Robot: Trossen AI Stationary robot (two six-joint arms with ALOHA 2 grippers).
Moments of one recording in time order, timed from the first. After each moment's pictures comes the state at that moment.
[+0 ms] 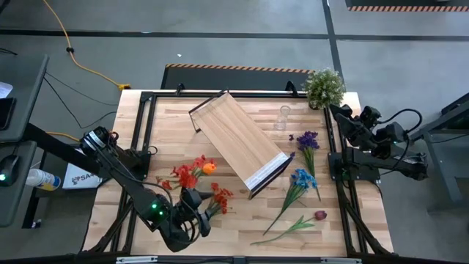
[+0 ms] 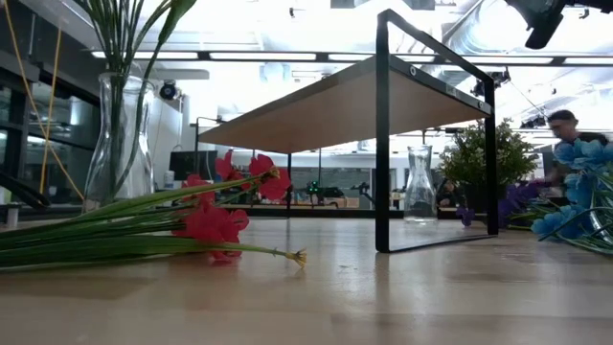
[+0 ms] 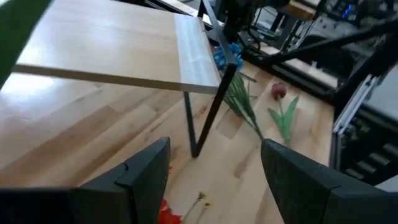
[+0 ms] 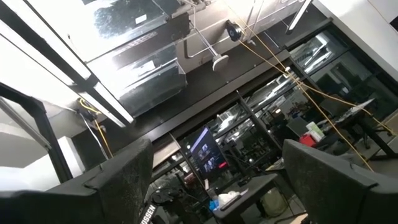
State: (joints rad) left arm -0.82 1.64 1.23 -0.46 -1.05 -1.15; right arm -0.17 0.03 0.33 0.28 0.21 0.57
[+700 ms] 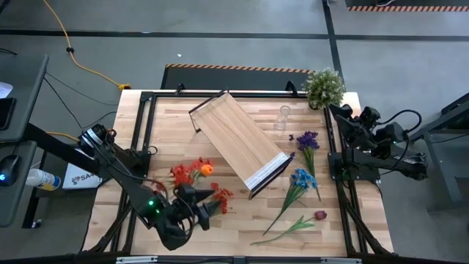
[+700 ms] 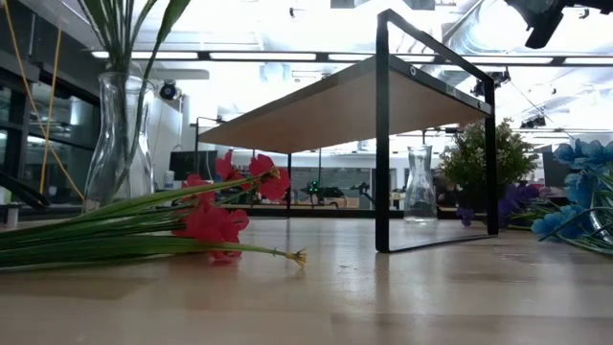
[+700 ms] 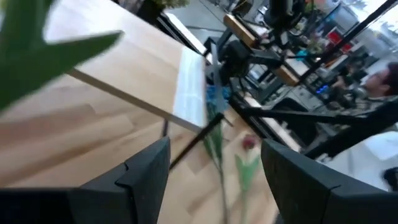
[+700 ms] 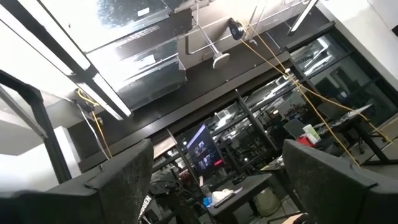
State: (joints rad) left arm -0.82 1.61 1.23 -0.37 -1.15 -1.39; right arm -0.17 0.03 0.33 0.27 0.20 0.52
